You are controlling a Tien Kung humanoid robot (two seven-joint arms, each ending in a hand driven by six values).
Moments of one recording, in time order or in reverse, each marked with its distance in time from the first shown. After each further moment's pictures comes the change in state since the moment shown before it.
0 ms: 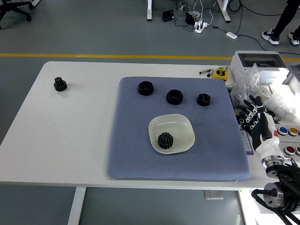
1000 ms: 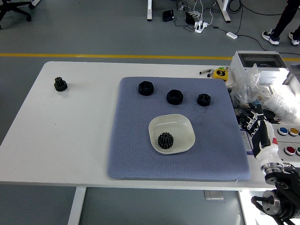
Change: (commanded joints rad) left arm -0.003 -0.001 0.007 0.000 -0.010 0.000 -0.004; right arm -0.039 0.052 0.060 -0.028 -0.122 0.001 -0.026
